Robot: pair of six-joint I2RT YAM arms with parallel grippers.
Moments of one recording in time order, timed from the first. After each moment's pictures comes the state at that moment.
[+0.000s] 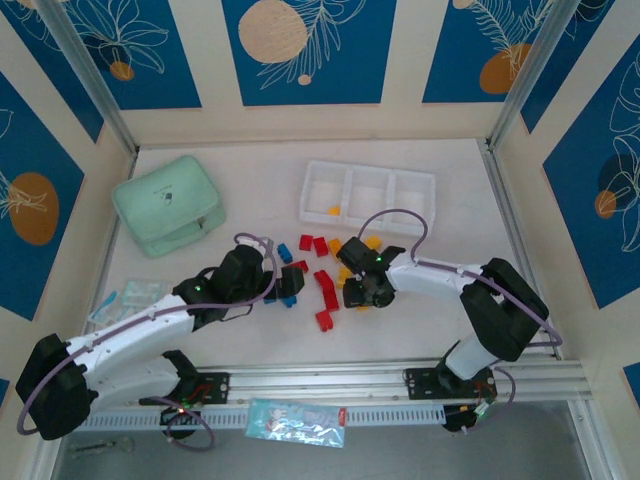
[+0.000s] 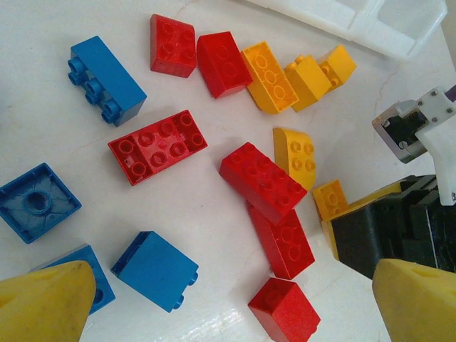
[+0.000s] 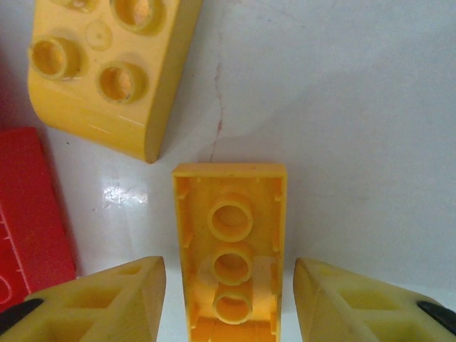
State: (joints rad) left arm -0.80 1.04 0.62 -0.29 0.00 -0.75; right arm 0.77 1.54 0.83 -0.67 0.03 0.64
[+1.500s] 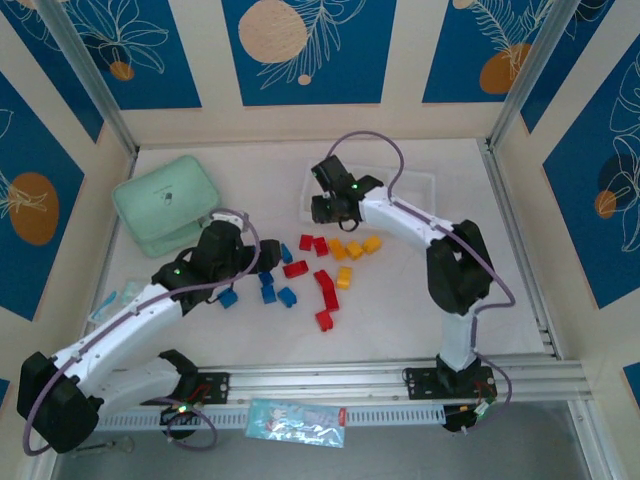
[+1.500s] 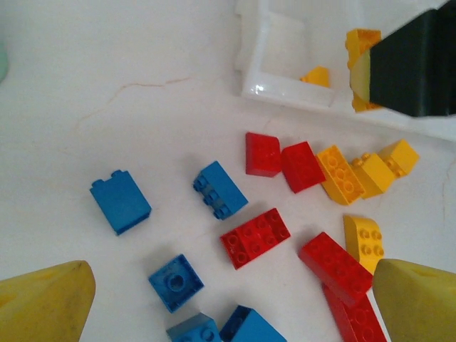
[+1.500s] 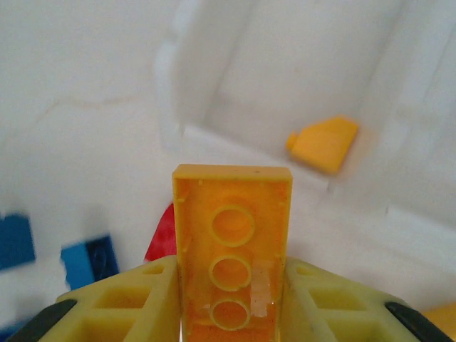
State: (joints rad) left arm -0.59 1.01 0.77 -0.44 -0.10 -0.55; right arm 0.62 1.94 1.61 -0.68 0.09 0.43
